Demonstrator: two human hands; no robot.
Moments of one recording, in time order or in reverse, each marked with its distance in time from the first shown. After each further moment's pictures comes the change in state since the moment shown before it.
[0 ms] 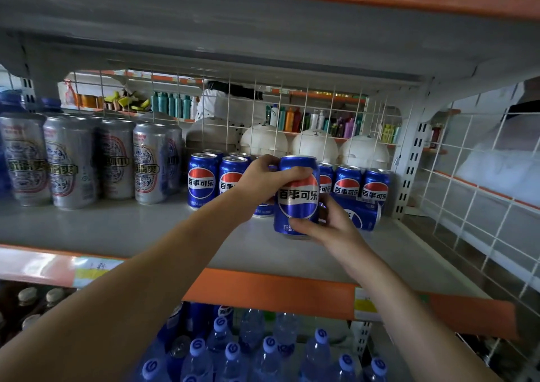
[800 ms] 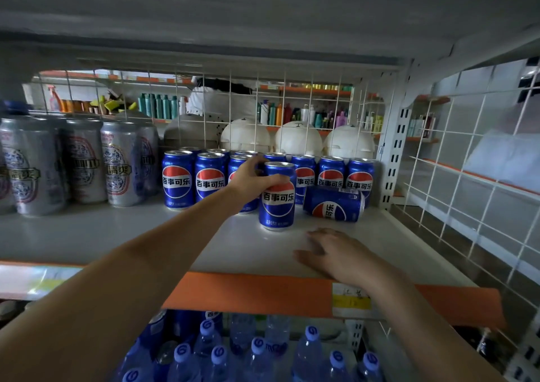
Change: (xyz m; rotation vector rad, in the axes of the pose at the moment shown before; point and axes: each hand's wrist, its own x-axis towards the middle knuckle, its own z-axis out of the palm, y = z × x) left_hand 0.056 -0.041 0.018 0.160 0.013 -0.034; right_hand -0.020 0.009 -0.041 -1.158 -0.288 0.207
